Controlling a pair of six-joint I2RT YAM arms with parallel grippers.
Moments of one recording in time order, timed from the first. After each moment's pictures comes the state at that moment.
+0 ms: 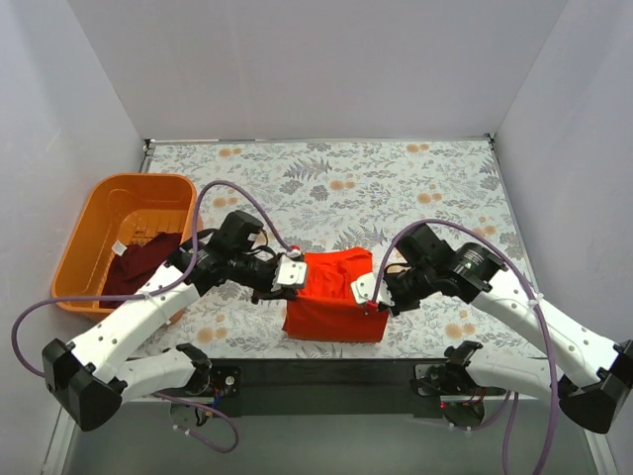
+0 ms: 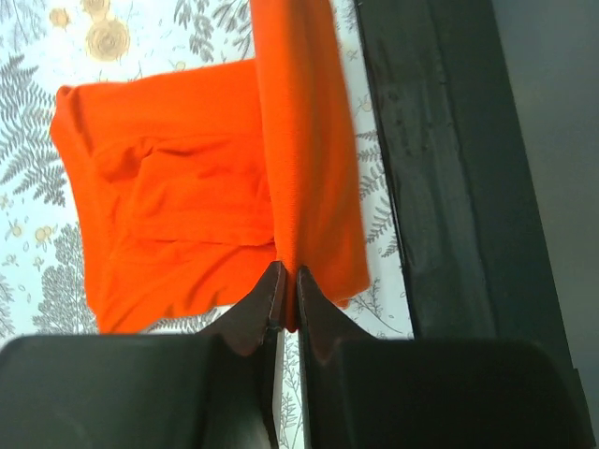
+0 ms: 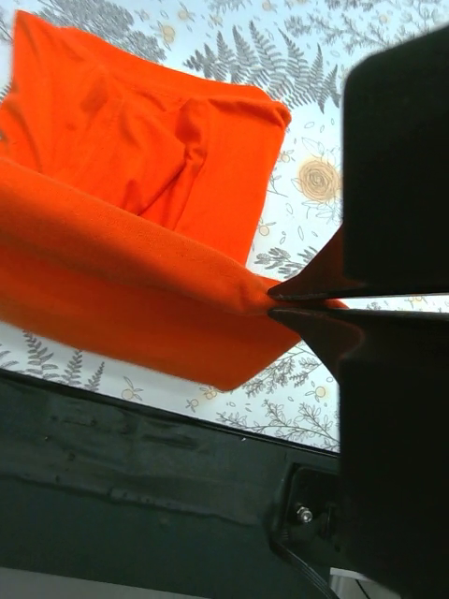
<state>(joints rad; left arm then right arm) -0.69 1.06 1.00 -0.85 0.77 0.83 0.84 1.00 1.03 -1.08 -0.50 -0.99</state>
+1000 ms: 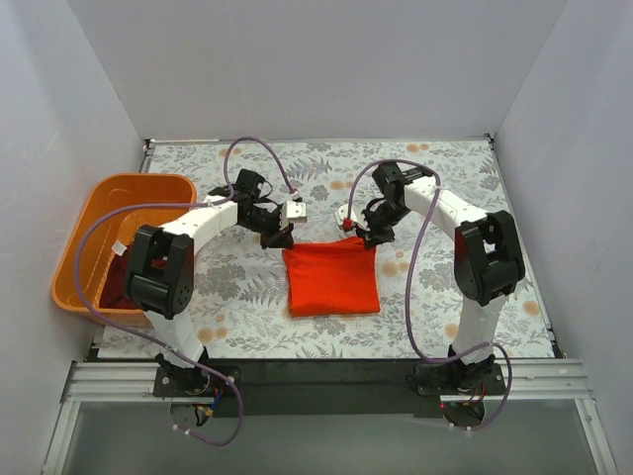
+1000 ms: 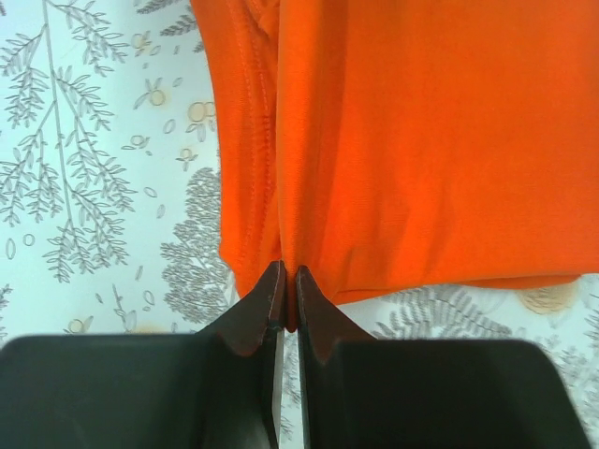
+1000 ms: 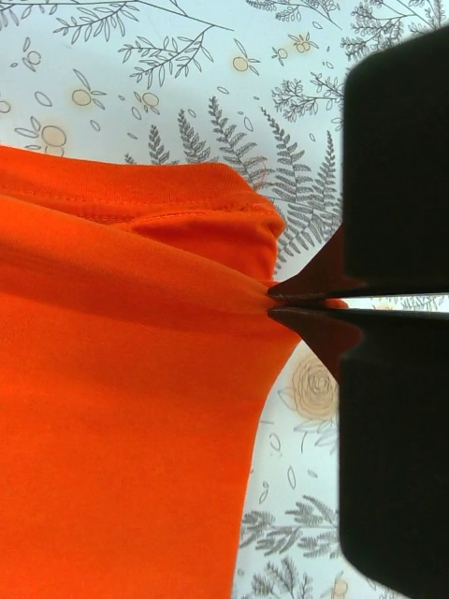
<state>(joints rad) -0.33 1.78 1.24 -0.65 0.81 1.03 0.43 1.88 1.46 -1.03 -0.60 -1.39</state>
